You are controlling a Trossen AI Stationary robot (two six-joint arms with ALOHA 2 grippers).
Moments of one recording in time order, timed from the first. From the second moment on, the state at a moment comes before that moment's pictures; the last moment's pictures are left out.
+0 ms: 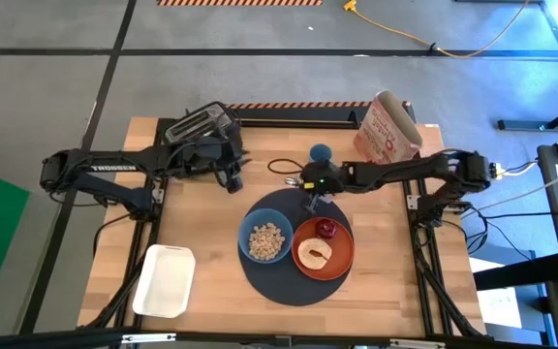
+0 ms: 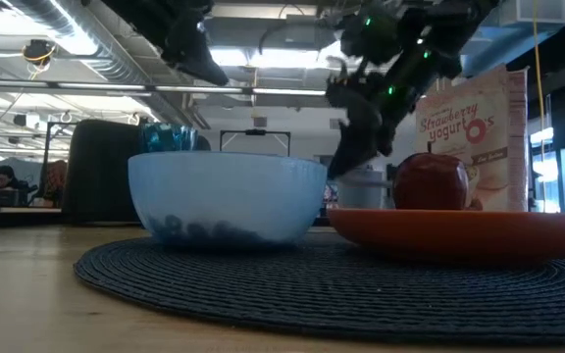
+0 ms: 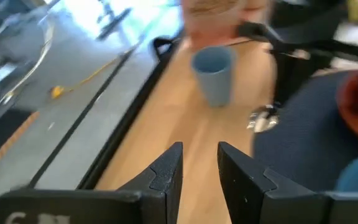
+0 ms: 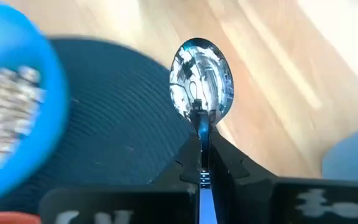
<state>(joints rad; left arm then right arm) 0.18 1.14 0.90 -0.29 -0.35 0.08 -0.12 1.60 0.93 -0.17 0.10 0.25</state>
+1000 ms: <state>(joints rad) -0.06 1.30 0.90 0.07 -0.25 0.63 -0.12 1.41 0.94 0.06 -0.41 0.29</state>
